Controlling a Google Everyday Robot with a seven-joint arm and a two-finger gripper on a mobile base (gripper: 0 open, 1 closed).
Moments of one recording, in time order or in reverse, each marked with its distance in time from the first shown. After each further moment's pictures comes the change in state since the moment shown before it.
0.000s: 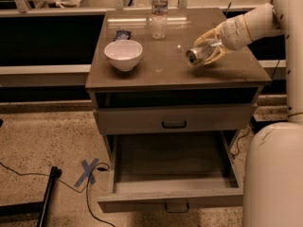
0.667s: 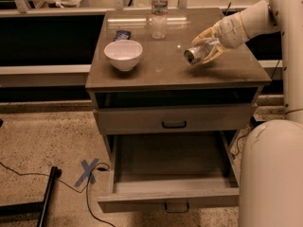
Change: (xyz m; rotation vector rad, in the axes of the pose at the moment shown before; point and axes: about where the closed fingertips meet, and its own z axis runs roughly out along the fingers) arm -0.001 -0.004 0.007 -0.033 0.015 -0.029
